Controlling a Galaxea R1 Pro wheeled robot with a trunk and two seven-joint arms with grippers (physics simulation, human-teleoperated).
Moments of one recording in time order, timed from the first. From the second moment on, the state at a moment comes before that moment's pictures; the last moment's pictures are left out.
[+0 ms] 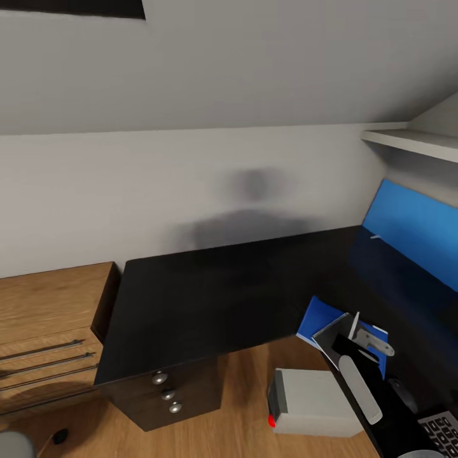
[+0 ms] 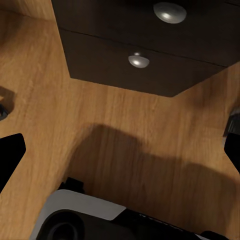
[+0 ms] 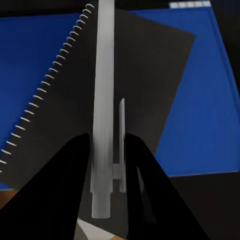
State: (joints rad) left arm 0.12 0.12 -0.23 -0.96 0.64 -0.11 0.15; right arm -0.41 -0.14 0.05 -1.14 -0.64 0.32 -0.69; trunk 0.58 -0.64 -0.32
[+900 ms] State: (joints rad) left arm 0.12 0.12 -0.23 -0.95 0.64 -0.11 0.15; right arm -0.41 -0.14 0.05 -1.14 -0.64 0.32 -0.69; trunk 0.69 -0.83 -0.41
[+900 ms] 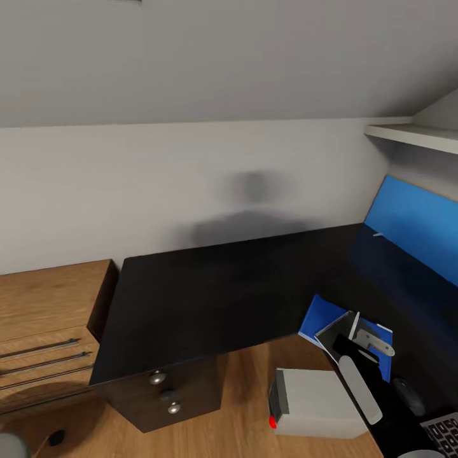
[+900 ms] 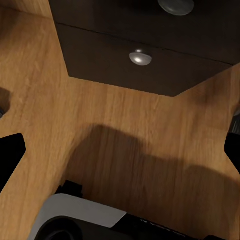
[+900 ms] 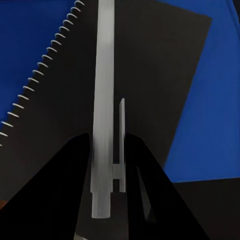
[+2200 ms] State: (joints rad) left arm 0.12 0.12 -0.23 -0.95 0.64 -0.10 0.15; right arm -0.41 -0.14 0.05 -1.14 -0.63 0.32 -0.69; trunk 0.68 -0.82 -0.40
